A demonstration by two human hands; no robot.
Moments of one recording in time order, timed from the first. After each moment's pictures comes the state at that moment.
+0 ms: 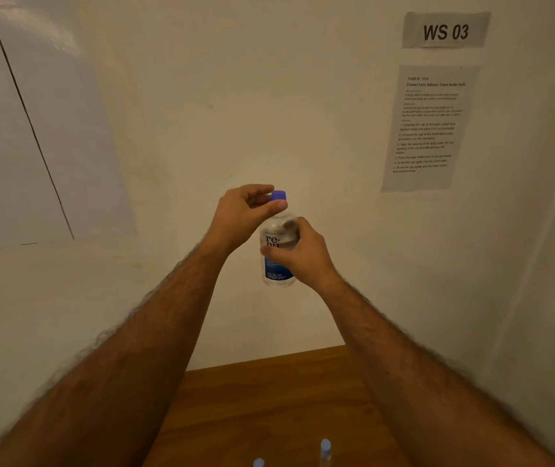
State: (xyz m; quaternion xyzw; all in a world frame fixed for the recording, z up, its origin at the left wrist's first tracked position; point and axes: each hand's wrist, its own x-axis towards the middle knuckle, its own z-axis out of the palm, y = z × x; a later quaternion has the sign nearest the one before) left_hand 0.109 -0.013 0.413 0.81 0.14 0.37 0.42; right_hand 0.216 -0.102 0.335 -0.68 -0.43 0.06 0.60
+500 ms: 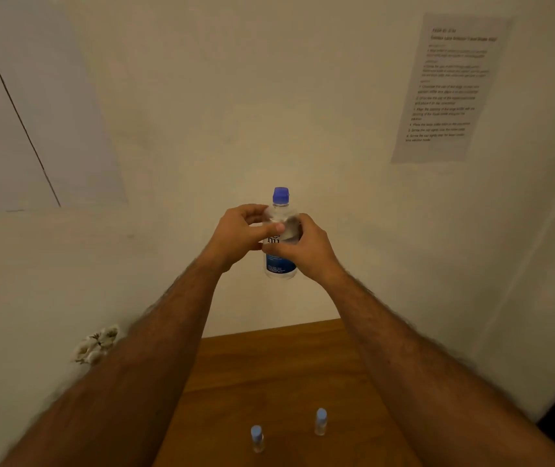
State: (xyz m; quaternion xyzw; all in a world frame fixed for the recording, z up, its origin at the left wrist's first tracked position) left_hand 0.110 0.005 0.338 0.78 0.19 0.28 0.53; right_hand 0.226 -0.098 0.295 -0.69 -0.42 0.12 0.57
